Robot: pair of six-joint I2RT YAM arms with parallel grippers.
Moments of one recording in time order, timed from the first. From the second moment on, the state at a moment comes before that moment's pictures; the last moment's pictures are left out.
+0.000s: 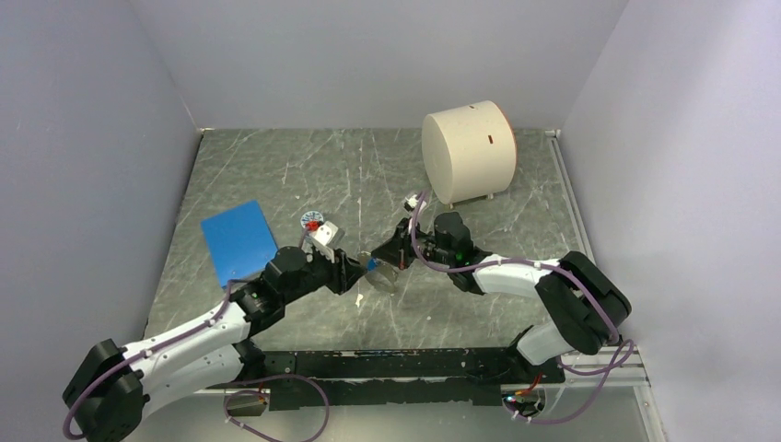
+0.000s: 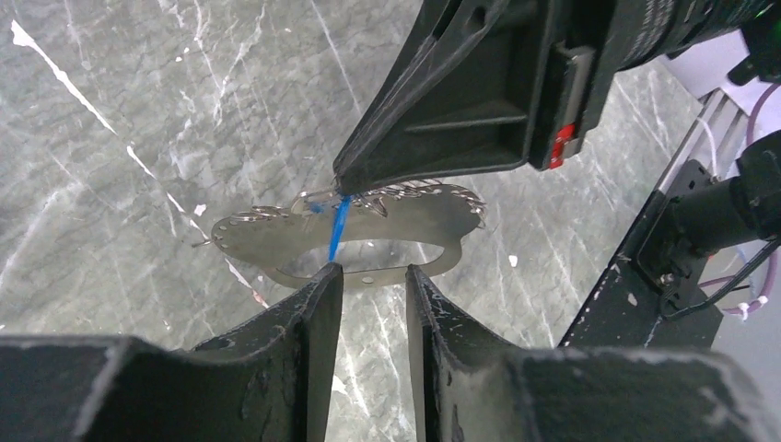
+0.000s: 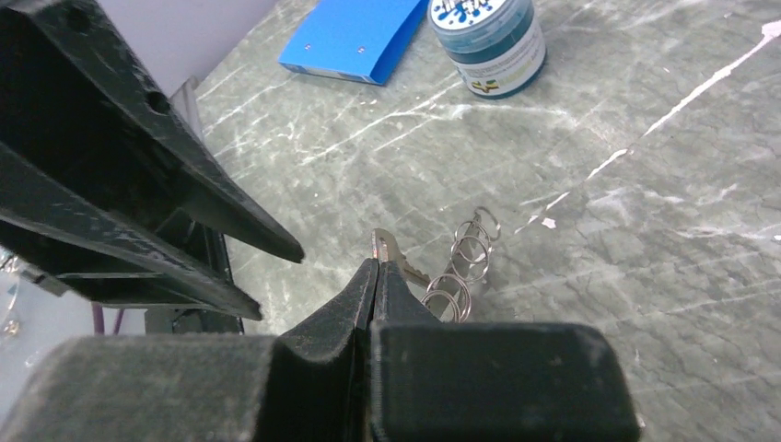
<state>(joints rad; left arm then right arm) -0.79 0.88 0.36 0.24 0.12 -0.34 0.70 1.47 0.56 0.70 -0.52 0.44</state>
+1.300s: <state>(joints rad) -0.64 0.97 0.45 0.19 0.32 -0.03 0.74 1.45 0.62 0.51 -0.50 0.33</state>
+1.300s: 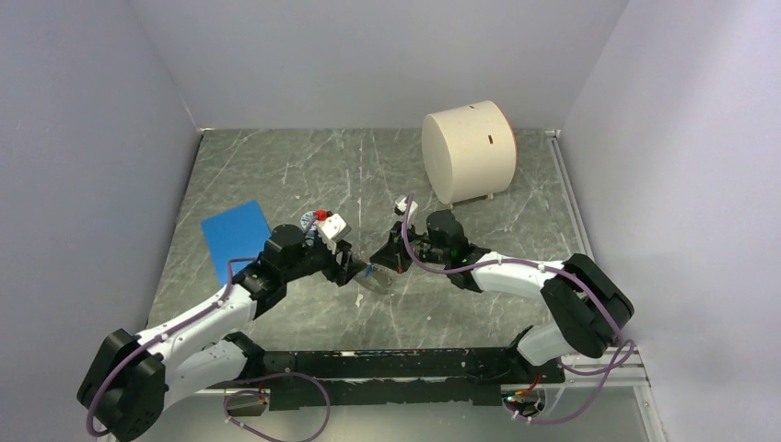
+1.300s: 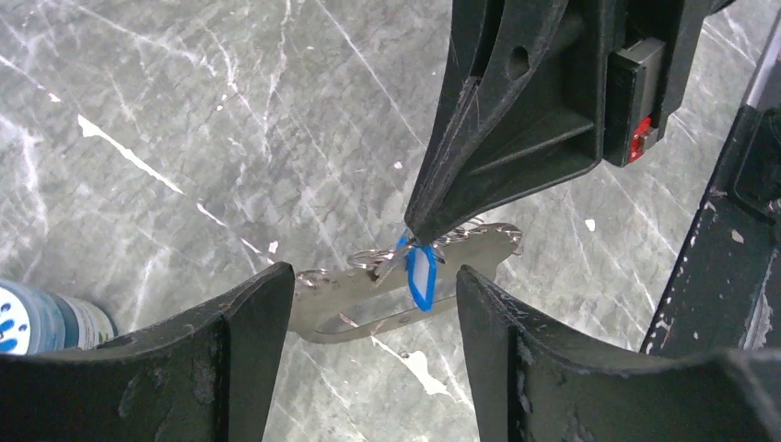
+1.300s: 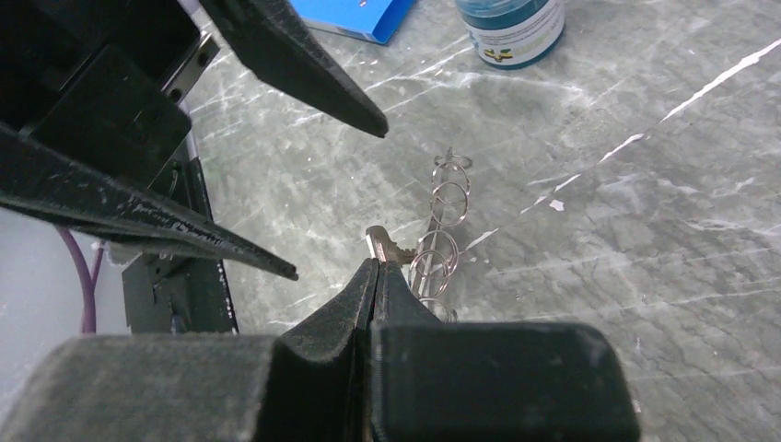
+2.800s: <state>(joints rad) -0.58 1.07 0.51 0.17 0.66 0.12 0.71 1.44 0.64 0.47 -0.74 0.28</state>
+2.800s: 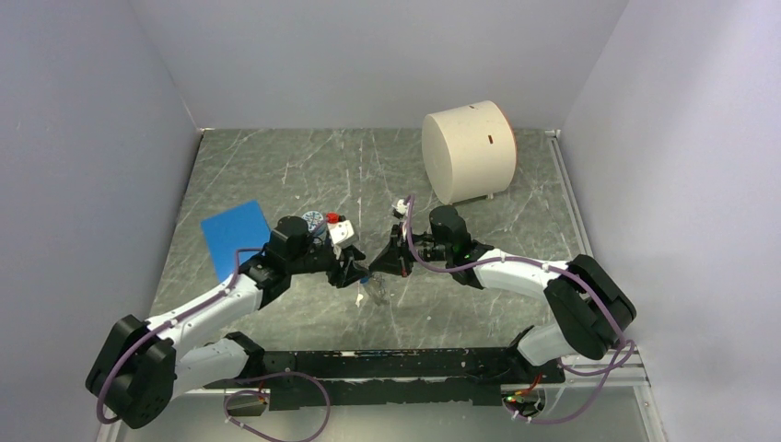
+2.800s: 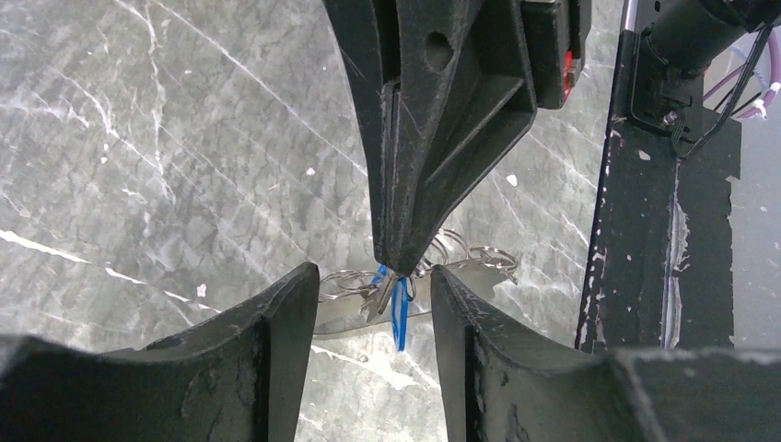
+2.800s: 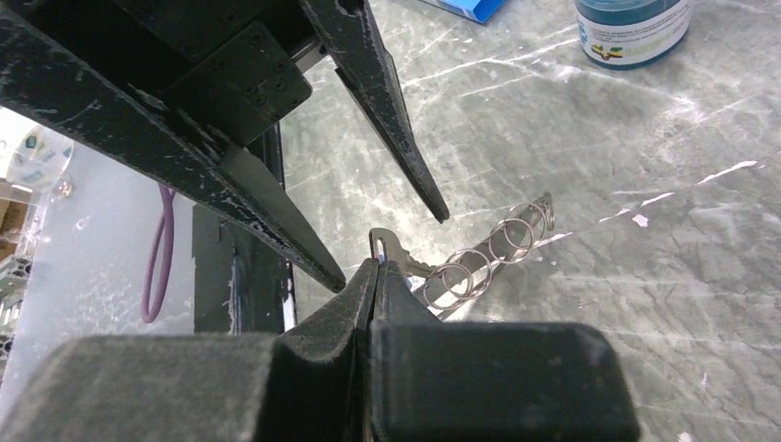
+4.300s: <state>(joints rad) -0.63 1.08 0.51 0.13 0.65 0.14 0.69 1.44 0.64 0.48 -0.82 0.28</state>
